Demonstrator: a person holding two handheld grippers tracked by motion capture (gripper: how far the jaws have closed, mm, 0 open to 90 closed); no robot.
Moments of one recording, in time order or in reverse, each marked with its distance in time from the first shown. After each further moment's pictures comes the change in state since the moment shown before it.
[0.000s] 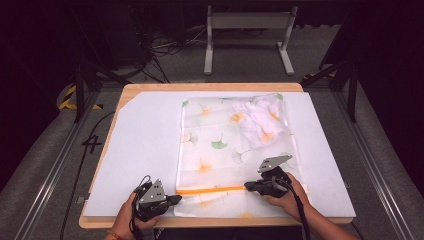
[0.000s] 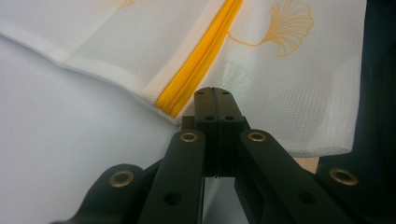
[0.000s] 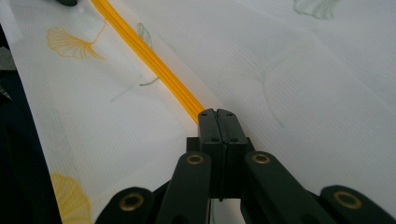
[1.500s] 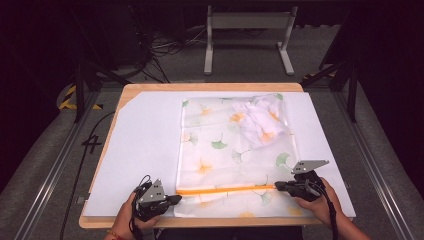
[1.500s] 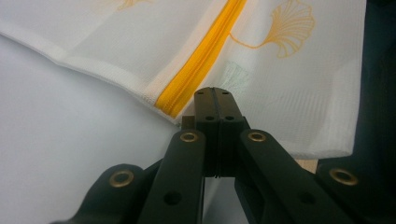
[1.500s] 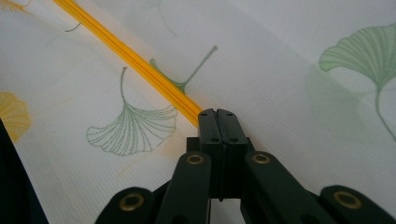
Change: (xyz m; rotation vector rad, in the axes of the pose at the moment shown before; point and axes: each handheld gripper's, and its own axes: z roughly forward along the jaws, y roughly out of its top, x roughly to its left) left arm 0.001 0.000 0.000 -0.002 -0.006 -0.003; right arm -0.030 -0.049 -0.052 -0.015 -0.137 0.081
